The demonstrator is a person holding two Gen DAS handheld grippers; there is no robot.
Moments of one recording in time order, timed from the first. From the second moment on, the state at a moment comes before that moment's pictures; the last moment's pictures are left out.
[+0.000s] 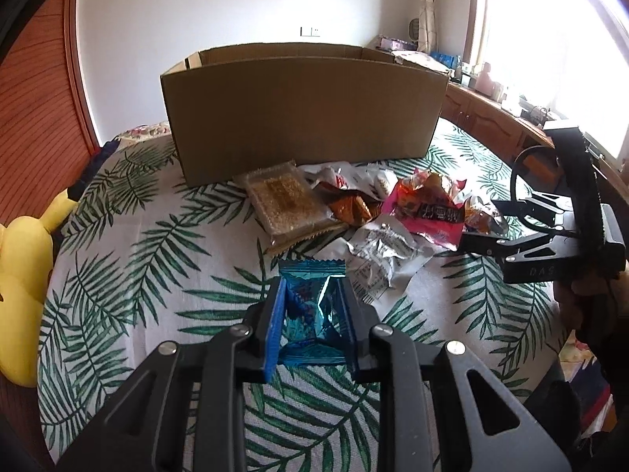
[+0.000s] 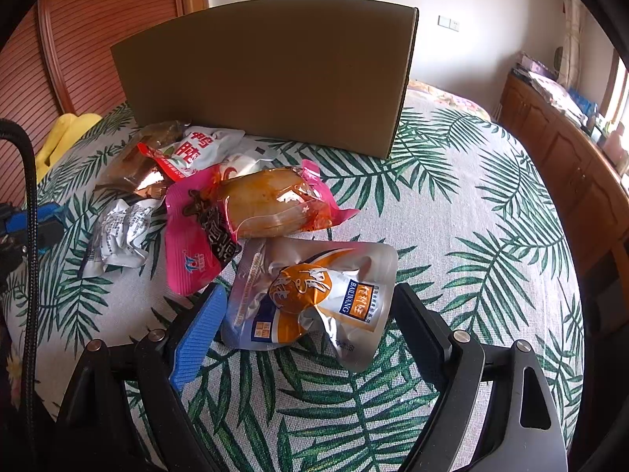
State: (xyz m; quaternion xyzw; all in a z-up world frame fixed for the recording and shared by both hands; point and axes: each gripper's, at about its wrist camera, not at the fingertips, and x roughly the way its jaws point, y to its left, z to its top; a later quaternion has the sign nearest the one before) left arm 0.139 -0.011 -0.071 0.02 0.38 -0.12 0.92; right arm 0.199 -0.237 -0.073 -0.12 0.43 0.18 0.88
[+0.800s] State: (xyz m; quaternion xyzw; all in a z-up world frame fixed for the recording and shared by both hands) left arm 0.134 -0.011 -0.075 0.01 0.38 -0.13 0.92; right arm 0.187 -0.265 -0.055 -0.05 0.41 0.19 0.89
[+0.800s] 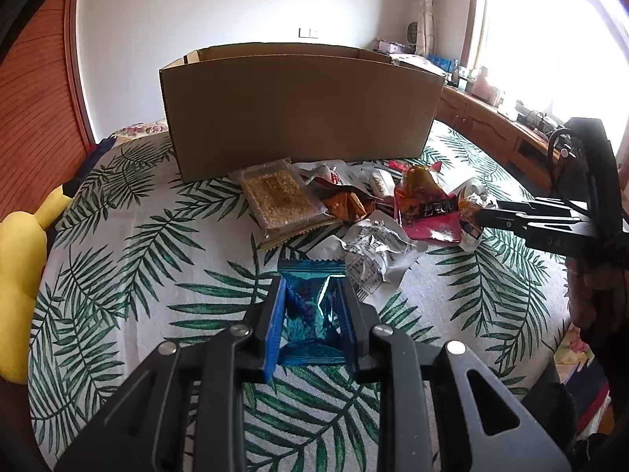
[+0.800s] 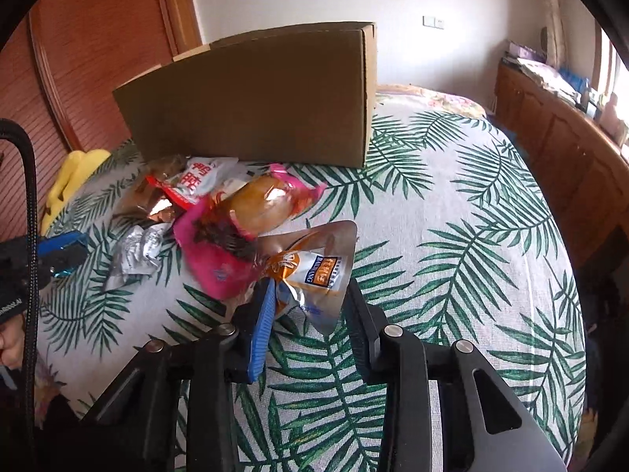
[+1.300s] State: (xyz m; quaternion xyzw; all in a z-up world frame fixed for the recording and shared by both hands) left arm 0.133 -0.017 -0.064 0.01 0.37 -0.14 0.92; right arm 0.166 -0.281 -0.032 -0.07 0.38 0.17 0.91
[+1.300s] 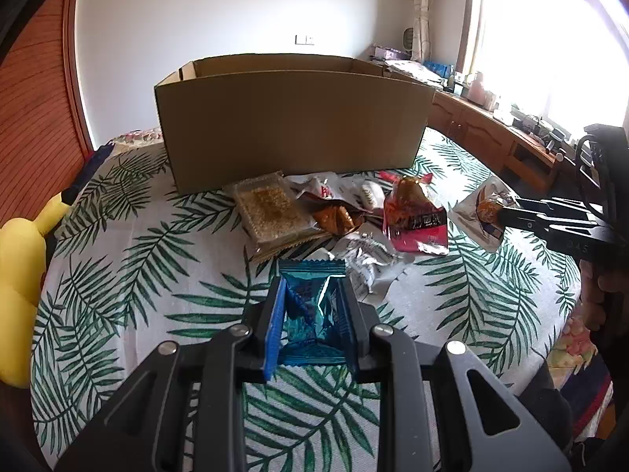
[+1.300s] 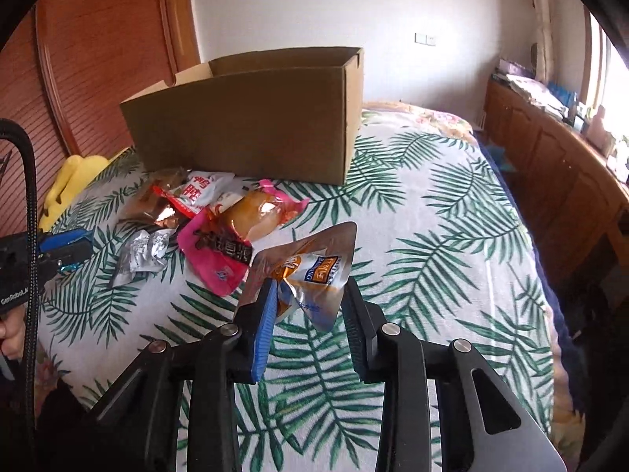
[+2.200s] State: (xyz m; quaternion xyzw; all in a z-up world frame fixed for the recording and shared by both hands) left arm 0.212 -0.009 0.019 0.01 0.28 -0.14 0.95; right arm 0.188 -0.266 0.064 -0.10 0.28 0.18 0.94
